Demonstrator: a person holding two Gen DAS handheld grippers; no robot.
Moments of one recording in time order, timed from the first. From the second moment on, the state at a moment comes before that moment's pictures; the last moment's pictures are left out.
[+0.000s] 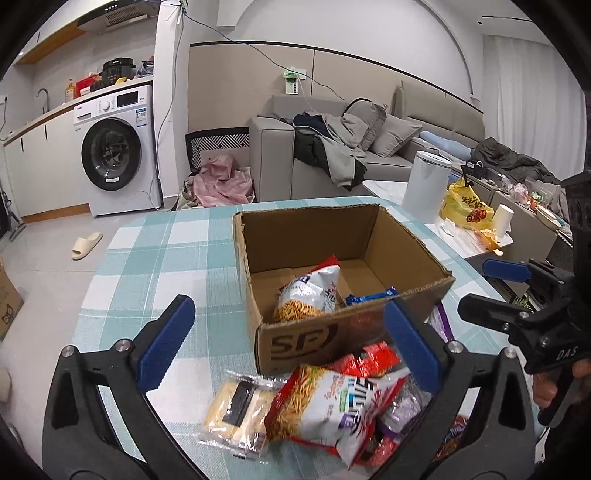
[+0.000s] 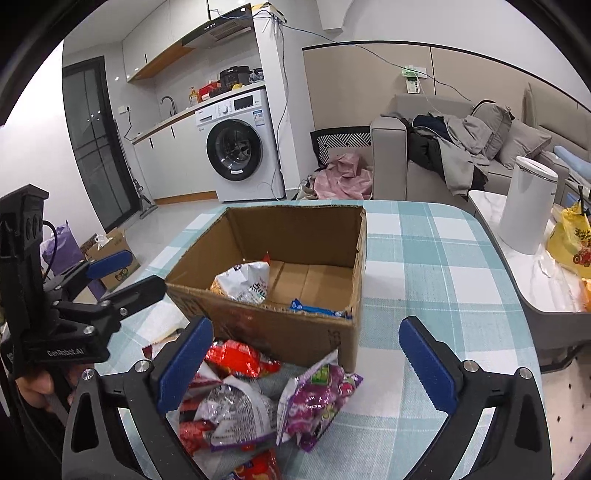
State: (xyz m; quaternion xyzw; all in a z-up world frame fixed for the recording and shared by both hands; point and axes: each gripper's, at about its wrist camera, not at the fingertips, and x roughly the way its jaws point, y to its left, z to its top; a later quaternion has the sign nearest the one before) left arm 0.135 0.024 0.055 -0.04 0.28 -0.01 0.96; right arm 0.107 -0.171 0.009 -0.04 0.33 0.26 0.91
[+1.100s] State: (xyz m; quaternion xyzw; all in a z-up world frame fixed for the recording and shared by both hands) left arm 0.113 0.017 0.004 -0.03 0.35 -0.04 0.94; right arm 0.104 -0.198 -0.047 0.00 0.42 0.24 0.88
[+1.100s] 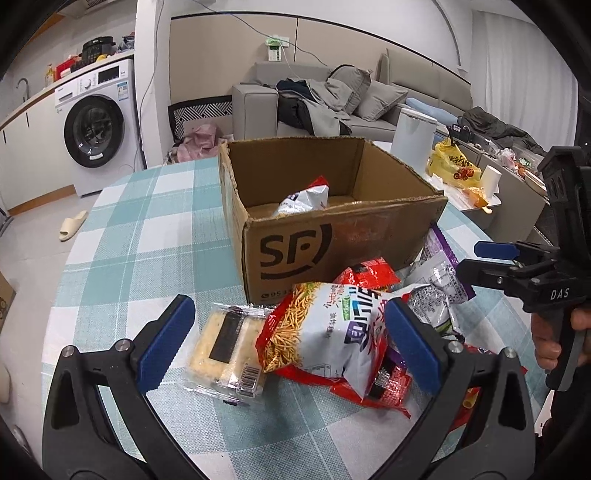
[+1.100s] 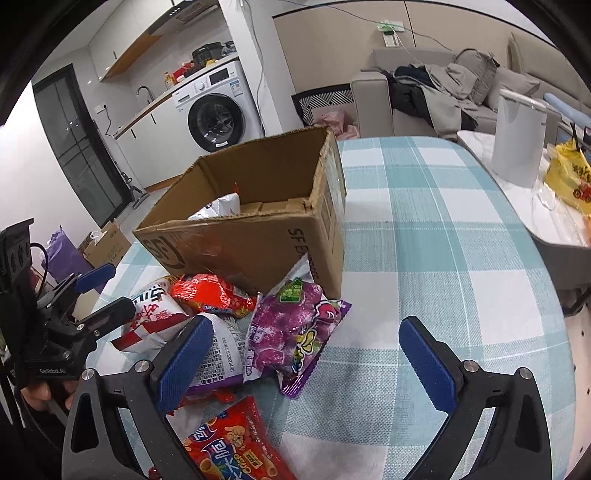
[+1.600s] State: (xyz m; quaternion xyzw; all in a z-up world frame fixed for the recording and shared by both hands) left arm 0.122 0.013 -0.014 -0.06 0.38 -0.08 0.92; right arm 0.113 -0.191 -0.065 0.02 0.43 0.25 0.87
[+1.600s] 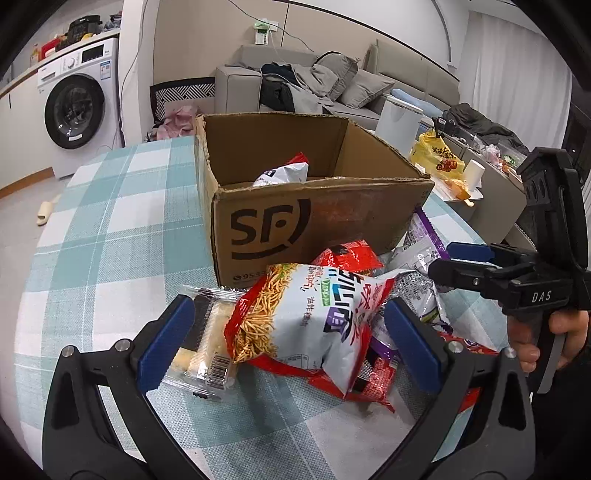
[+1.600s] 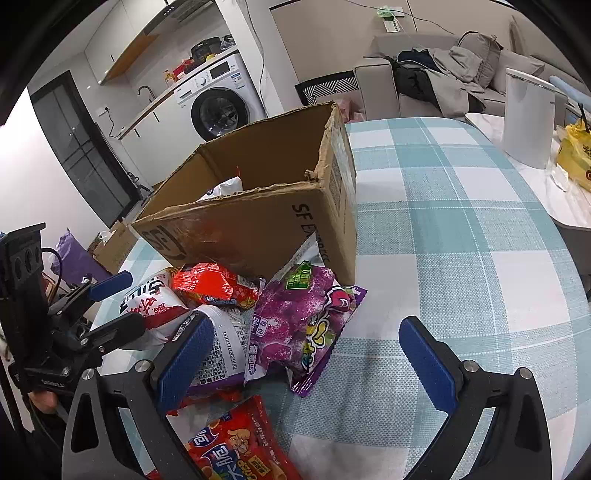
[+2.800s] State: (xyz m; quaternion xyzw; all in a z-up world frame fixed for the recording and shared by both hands) left arm 0.142 0.019 -0.046 -0.12 0.39 -0.12 0.90; right arm 0.125 -0.194 -0.090 0.08 0.46 0.26 0.85
